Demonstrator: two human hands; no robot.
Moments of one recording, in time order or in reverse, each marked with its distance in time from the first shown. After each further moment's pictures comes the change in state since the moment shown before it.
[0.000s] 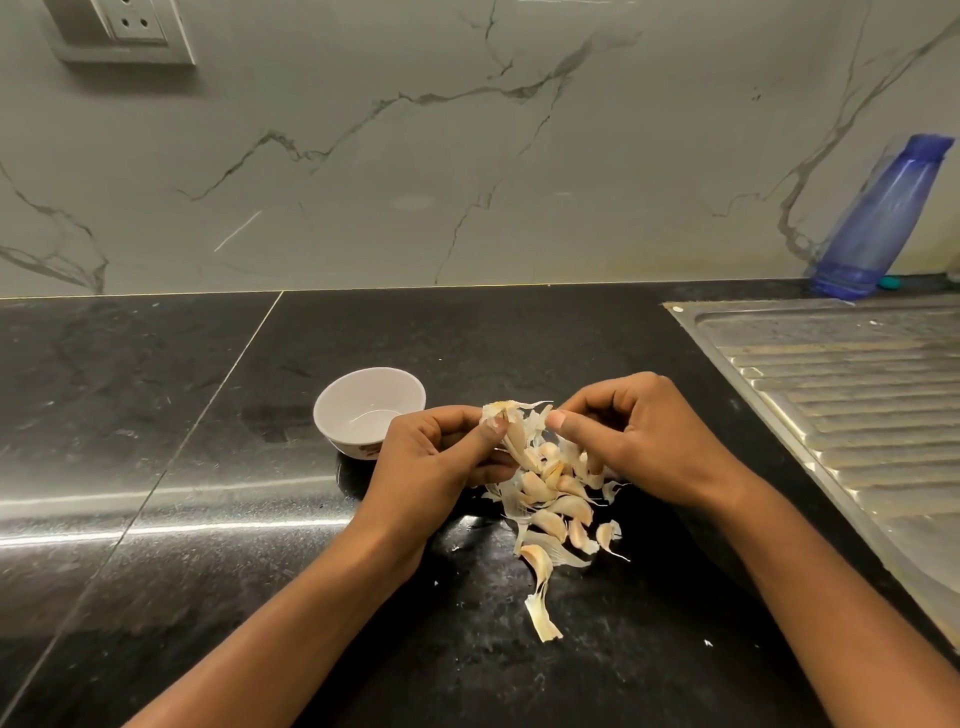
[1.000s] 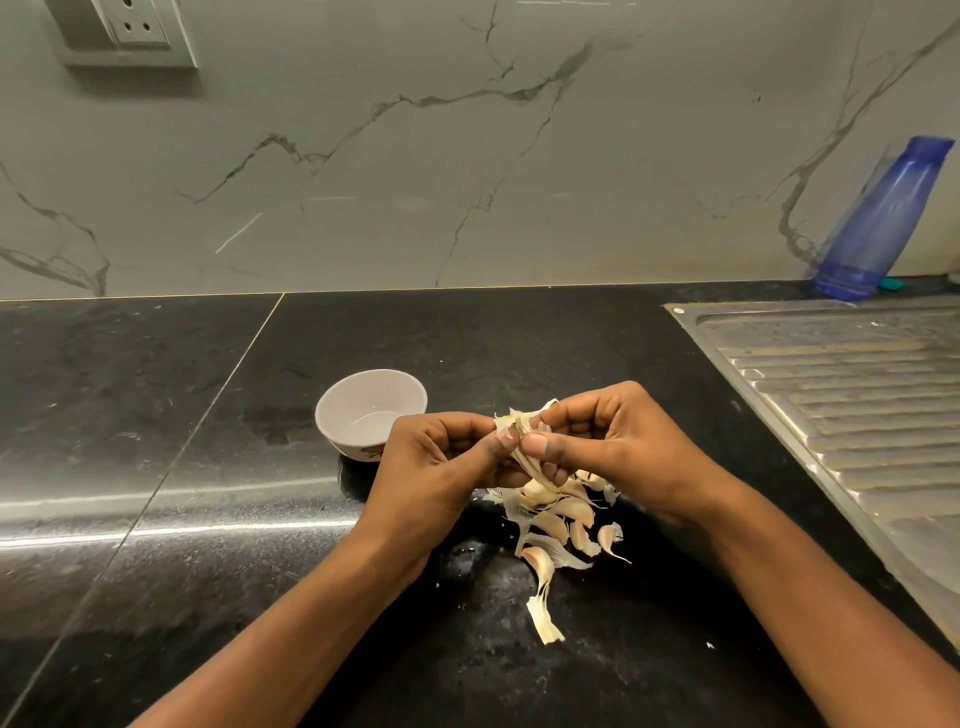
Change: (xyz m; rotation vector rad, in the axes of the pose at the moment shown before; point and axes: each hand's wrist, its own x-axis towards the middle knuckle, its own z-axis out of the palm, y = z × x) left_hand -0.007 0.005 0.001 0.005 -0.095 0.113; right_hand 0.003 -0.002 0.015 0.525 -0.189 0.047
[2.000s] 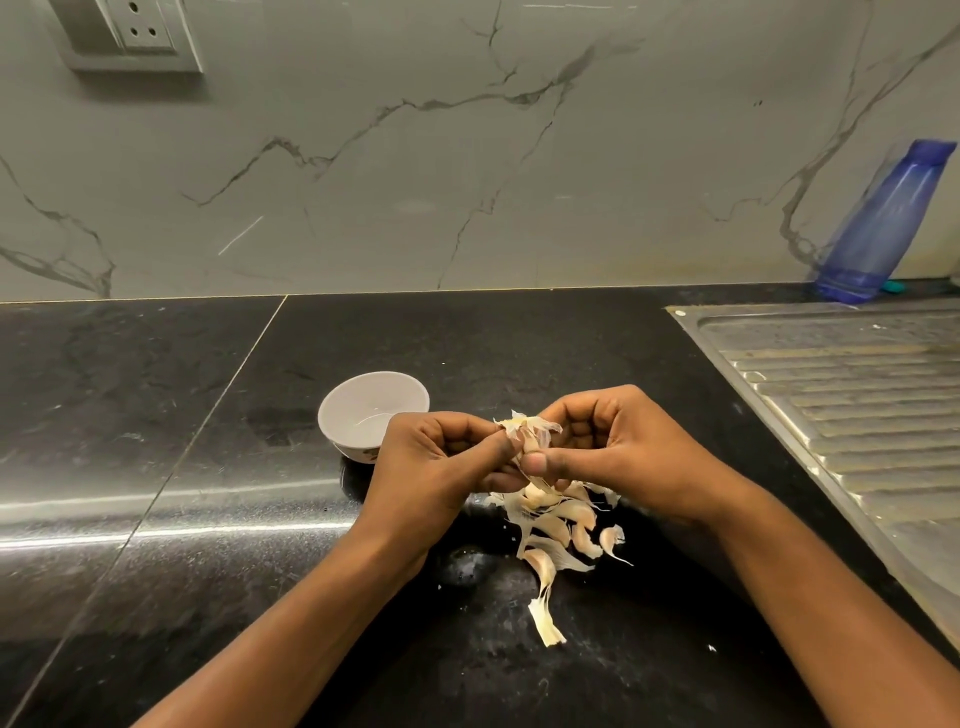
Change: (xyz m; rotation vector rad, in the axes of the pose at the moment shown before) left_hand 0.001 0.005 -0.001 0.087 0.081 -0.019; right_hand -0.003 -0.007 -0.003 -0.114 -0.068 0.021
